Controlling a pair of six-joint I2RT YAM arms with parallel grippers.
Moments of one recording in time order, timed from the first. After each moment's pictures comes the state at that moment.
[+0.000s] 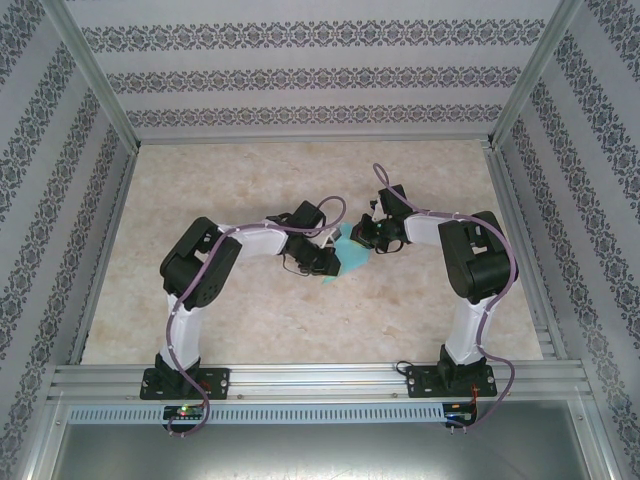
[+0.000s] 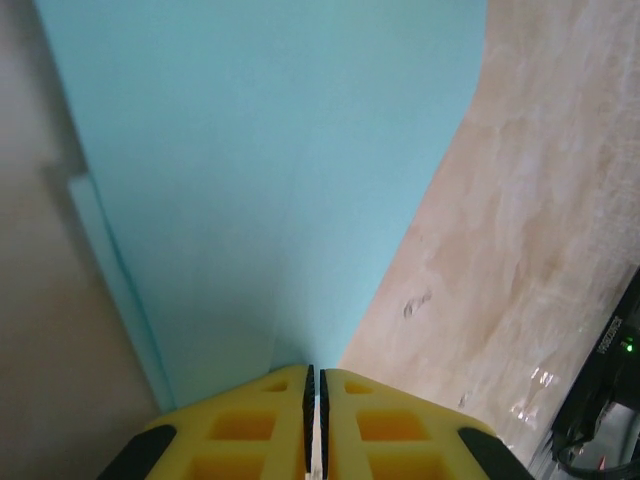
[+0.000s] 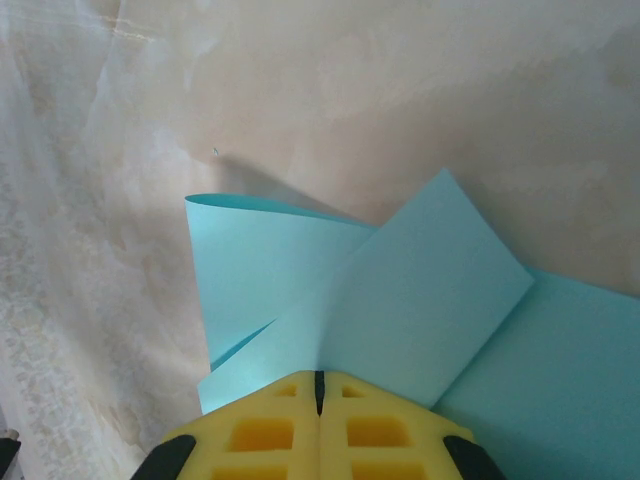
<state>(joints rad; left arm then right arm) -0.62 2.05 1.25 -0.37 0.65 -0.43 0.27 1.92 1.03 -0.14 -0.52 0.71</state>
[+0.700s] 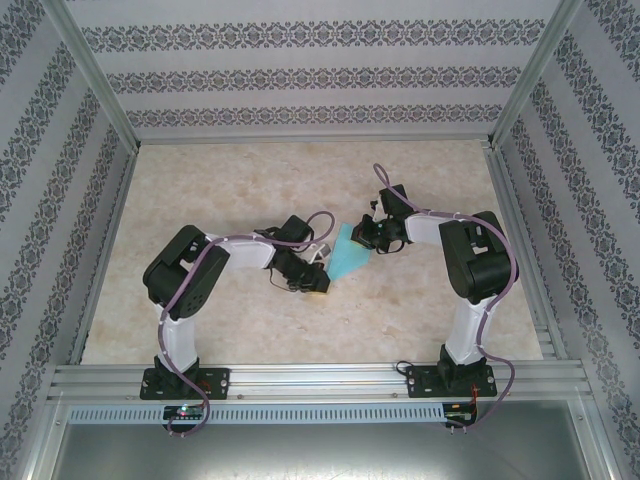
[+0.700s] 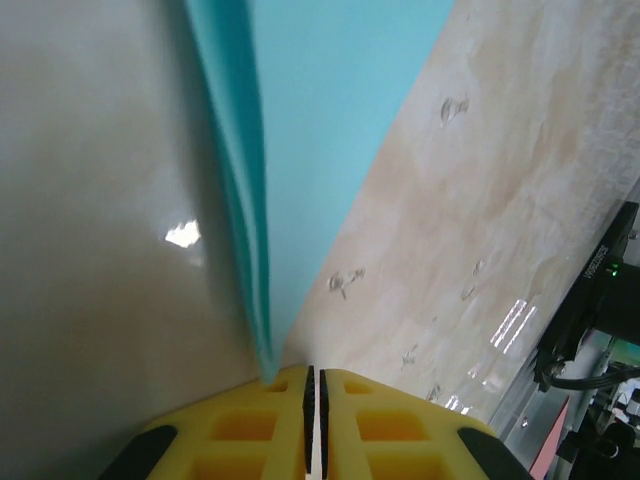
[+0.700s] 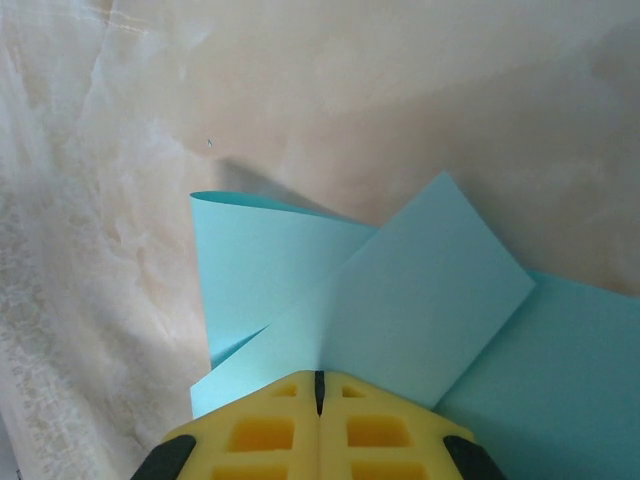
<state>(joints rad) -0.62 1.92 1.05 -0.34 0.72 -0.46 0.27 1.92 1.03 -0.16 -0.52 0.69</state>
